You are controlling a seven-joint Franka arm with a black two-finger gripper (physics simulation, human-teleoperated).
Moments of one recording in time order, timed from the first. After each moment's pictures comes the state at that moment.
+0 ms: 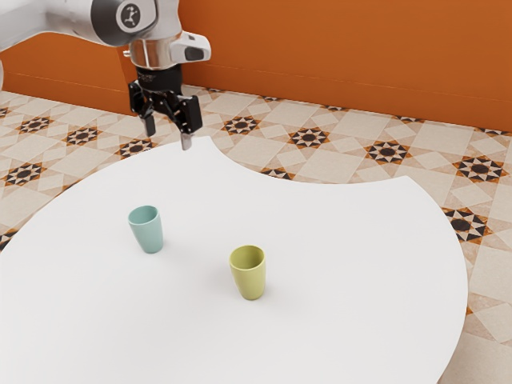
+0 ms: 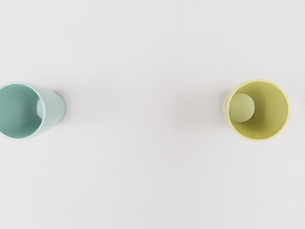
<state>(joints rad) -0.18 0.09 0.07 -1.48 0.07 1.51 -0.01</state>
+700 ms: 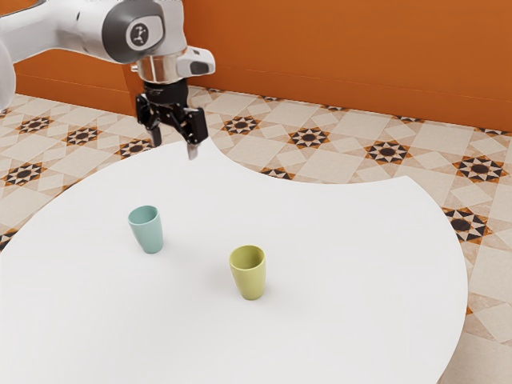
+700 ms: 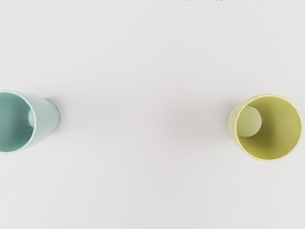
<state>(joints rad) -0.16 0.12 0.08 -1.54 0.05 1.60 -0.02</state>
